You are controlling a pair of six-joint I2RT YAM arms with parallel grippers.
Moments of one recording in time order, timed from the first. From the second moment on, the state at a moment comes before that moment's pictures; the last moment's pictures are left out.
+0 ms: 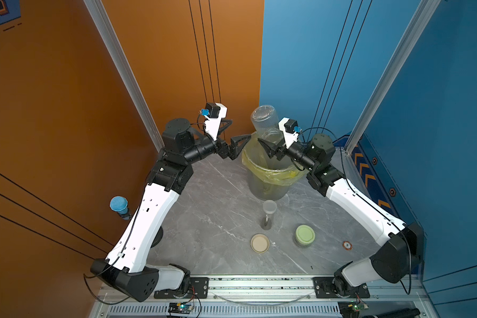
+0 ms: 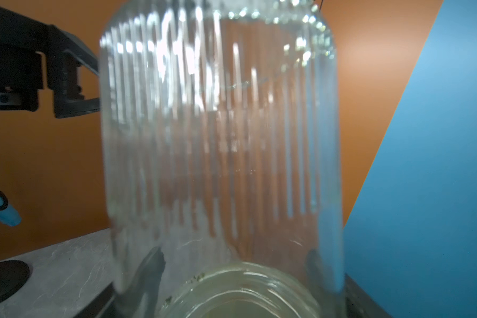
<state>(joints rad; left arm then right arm) -0.36 1.38 1.70 -0.32 0.56 -0.06 0.50 1.48 1.39 0.26 -0.35 -0.19</state>
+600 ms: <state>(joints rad) -0.41 1.47 1.76 -0.38 0.60 -0.10 0.59 1.46 1.34 0.18 -0.31 -0.48</state>
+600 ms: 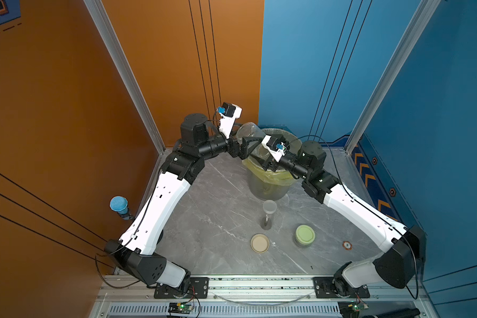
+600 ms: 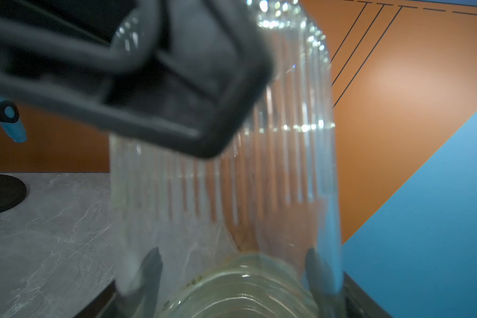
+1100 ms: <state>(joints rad) -0.41 1.49 1.74 -0.32 0.64 -0.14 0.60 1.46 1.28 0.25 -0.25 -0.51</state>
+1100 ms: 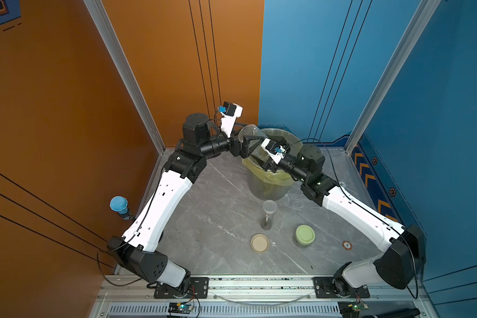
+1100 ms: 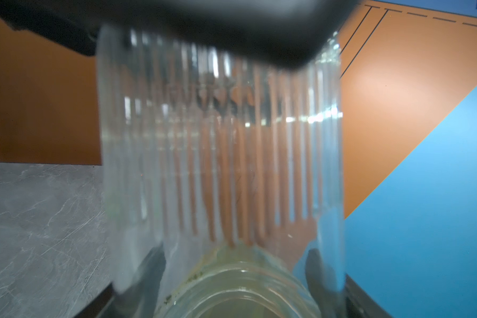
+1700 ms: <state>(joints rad) -0.40 1.49 1.69 -0.28 0.70 -0.19 0.60 1.44 1.28 0.27 -0.25 -0.52</state>
